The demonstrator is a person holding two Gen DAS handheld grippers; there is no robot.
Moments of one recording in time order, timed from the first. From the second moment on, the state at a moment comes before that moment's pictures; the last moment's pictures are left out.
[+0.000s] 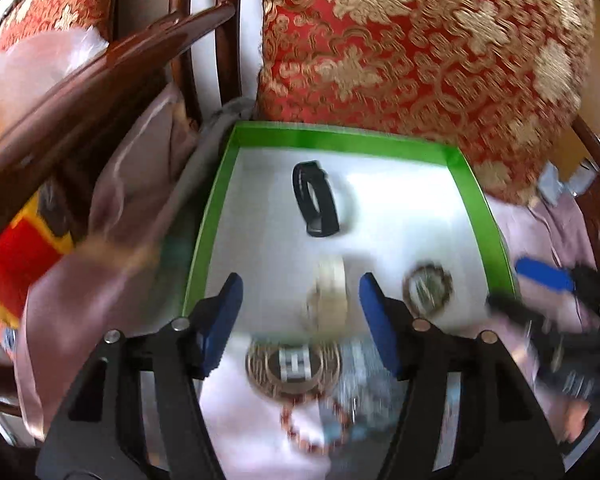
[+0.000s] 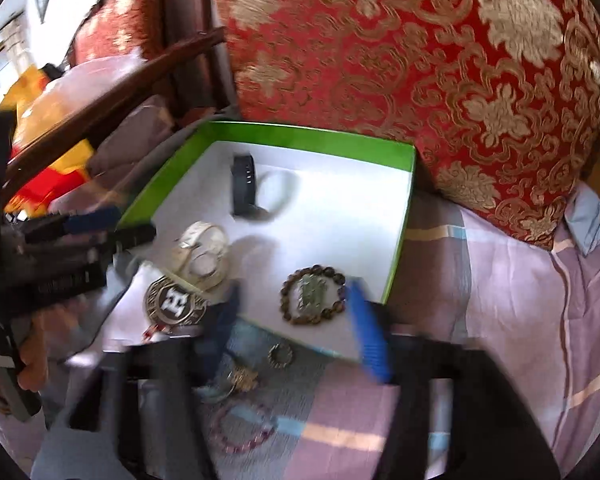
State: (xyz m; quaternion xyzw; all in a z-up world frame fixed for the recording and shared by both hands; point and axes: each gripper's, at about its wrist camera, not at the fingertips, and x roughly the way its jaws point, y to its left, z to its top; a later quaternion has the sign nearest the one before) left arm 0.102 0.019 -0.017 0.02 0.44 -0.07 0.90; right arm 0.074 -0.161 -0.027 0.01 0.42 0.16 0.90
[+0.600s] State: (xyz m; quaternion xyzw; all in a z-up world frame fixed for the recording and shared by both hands) left arm 0.044 0.027 -0.097 0.05 0.54 -0.06 0.84; right arm 0.056 -0.121 -0.107 0.01 0.49 0.22 0.84
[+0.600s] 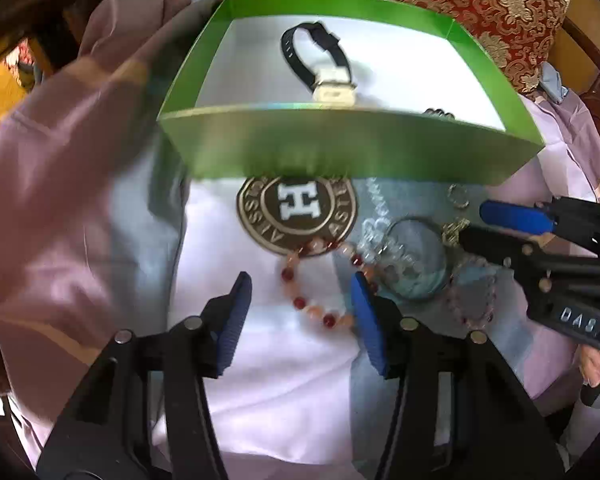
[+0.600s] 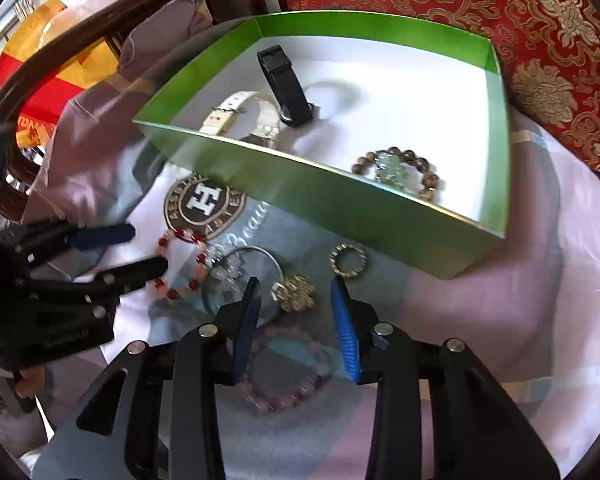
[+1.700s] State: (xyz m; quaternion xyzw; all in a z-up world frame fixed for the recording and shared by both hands) left arm 0.014 0.039 -0.034 0.05 0.49 -0.05 0.87; right arm 0.051 -0.140 -0.085 0.00 0.48 0.19 0.86
